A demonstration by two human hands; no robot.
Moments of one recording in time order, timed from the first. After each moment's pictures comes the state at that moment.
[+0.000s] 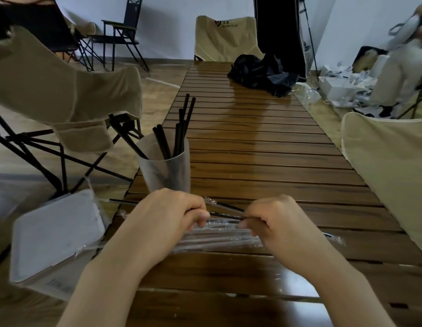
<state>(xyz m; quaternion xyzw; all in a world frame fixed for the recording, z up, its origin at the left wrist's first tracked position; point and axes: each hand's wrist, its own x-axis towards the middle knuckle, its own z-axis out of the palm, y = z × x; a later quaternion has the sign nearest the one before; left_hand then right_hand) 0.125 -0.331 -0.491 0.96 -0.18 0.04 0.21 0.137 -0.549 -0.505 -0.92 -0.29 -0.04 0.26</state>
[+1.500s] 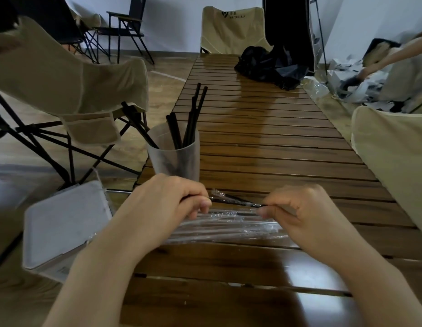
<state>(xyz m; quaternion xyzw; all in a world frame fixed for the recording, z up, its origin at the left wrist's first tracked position) 0.119 -0.317 -0.482 0.96 -0.16 0.04 0.23 0.133 -0.563 -0.496 -0.91 -0.28 -0.06 0.30</state>
